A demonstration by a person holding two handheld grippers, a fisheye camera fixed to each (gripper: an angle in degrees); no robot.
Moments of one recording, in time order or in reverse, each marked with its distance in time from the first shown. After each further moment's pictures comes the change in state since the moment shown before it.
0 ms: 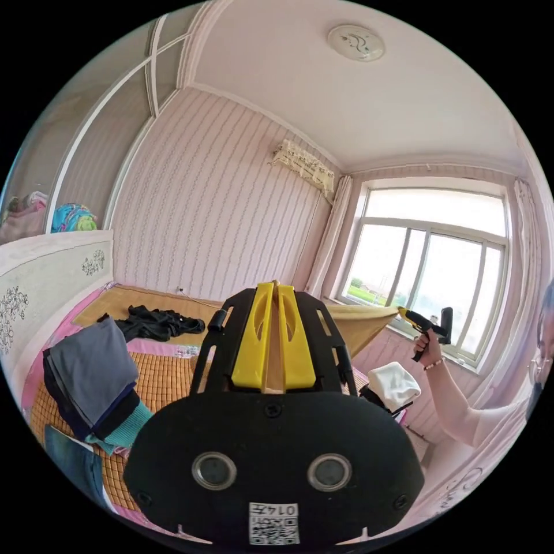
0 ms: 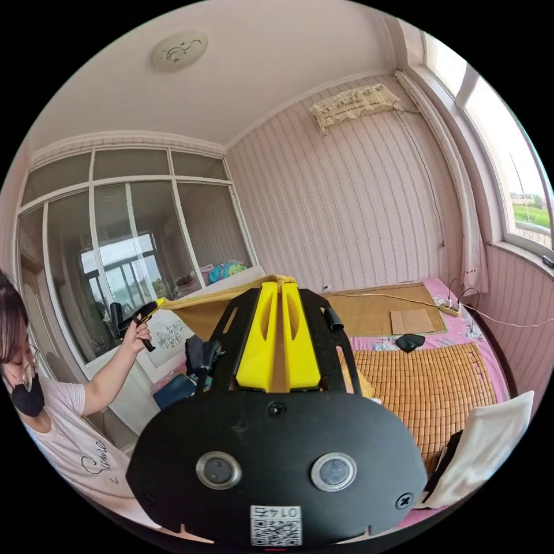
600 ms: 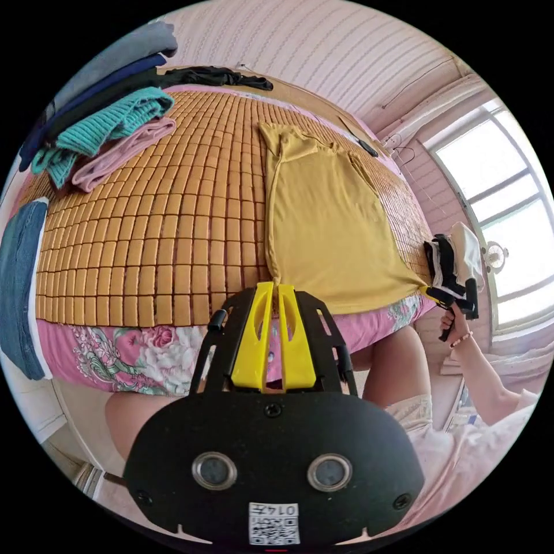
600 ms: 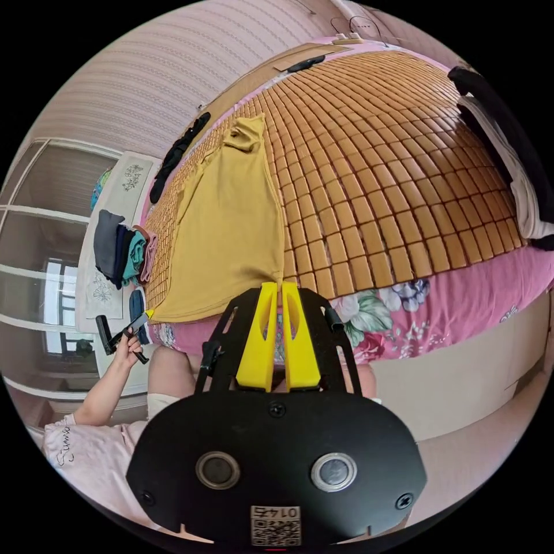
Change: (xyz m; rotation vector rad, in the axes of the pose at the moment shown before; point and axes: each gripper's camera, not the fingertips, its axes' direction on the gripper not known) left arm -0.186 0.408 0.207 -0.983 -0.180 -0.324; right arm 0.165 0.285 0.087 -0.846 0.219 0.691
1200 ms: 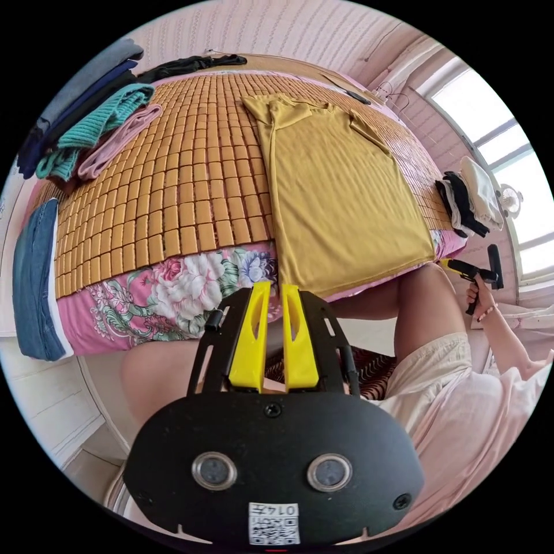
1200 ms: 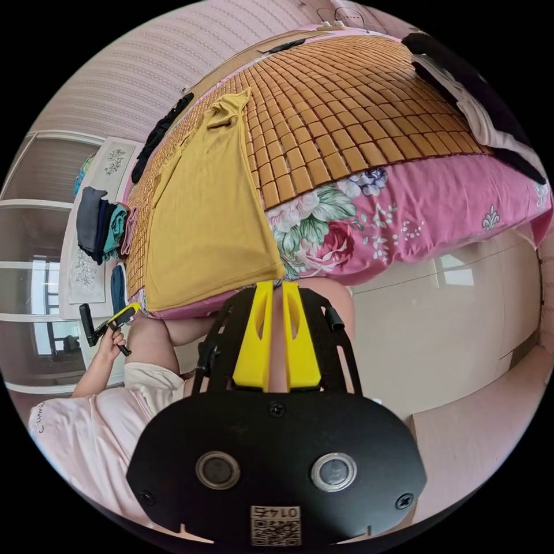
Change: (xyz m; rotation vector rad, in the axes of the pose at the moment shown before) left arm -0.052 0.002 0.061 -0.124 -0.135 0.142; right arm 0.038 0.027 -0.050 -0.037 0.067 0.043
